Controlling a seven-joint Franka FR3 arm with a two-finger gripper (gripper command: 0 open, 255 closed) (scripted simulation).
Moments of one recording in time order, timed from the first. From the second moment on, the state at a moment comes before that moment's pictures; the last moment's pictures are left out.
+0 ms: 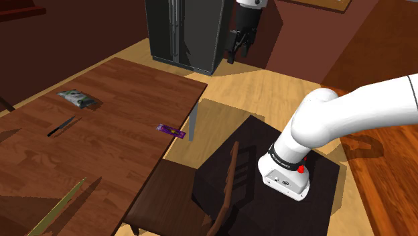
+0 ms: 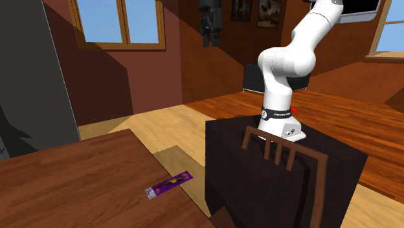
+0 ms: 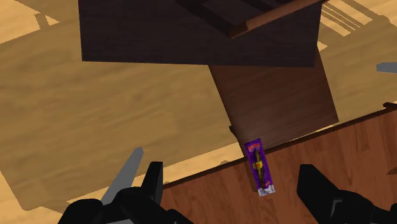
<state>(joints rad) 0.02 -0.76 -0.04 -2.45 0.00 1.66 -0.01</state>
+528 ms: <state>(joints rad) 0.05 -0.64 0.00 -2.54 0.02 1.88 -0.01</state>
